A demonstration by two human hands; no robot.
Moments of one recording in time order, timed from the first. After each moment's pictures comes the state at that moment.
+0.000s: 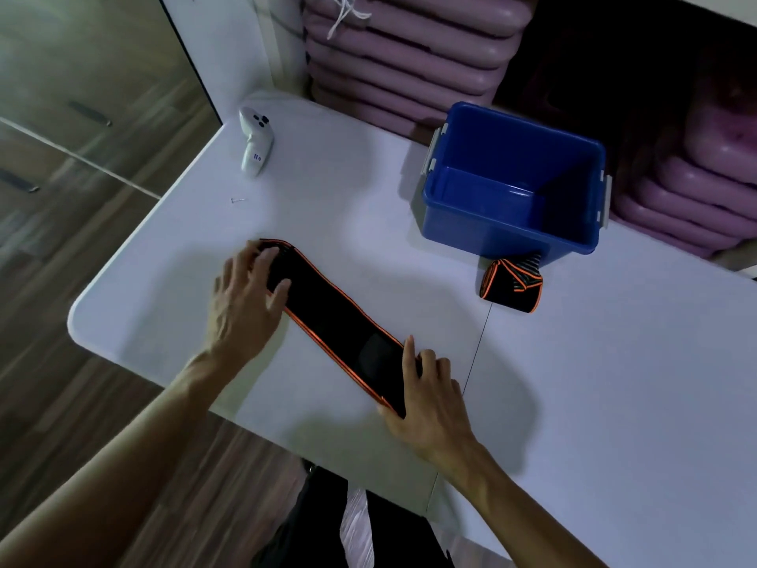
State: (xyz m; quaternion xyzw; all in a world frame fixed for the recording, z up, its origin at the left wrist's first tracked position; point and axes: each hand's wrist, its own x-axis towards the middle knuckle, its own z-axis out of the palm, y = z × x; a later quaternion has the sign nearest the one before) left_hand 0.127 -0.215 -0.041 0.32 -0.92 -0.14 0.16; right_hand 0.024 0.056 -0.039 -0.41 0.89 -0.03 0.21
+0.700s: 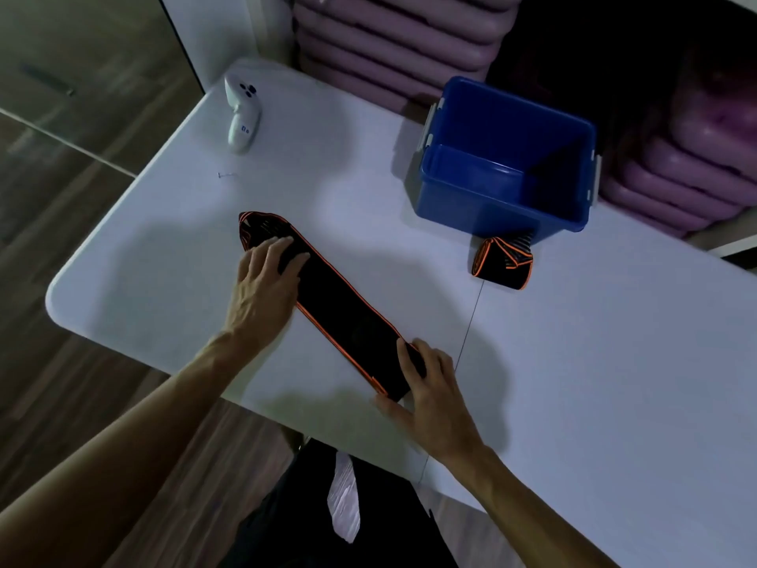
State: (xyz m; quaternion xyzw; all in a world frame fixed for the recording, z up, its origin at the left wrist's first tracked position) left_hand 0.123 -0.205 -0.070 0.21 -0.96 -0.08 0.15; right_hand 0.042 0.090 -0.054 -0.44 0.87 -0.16 0.18
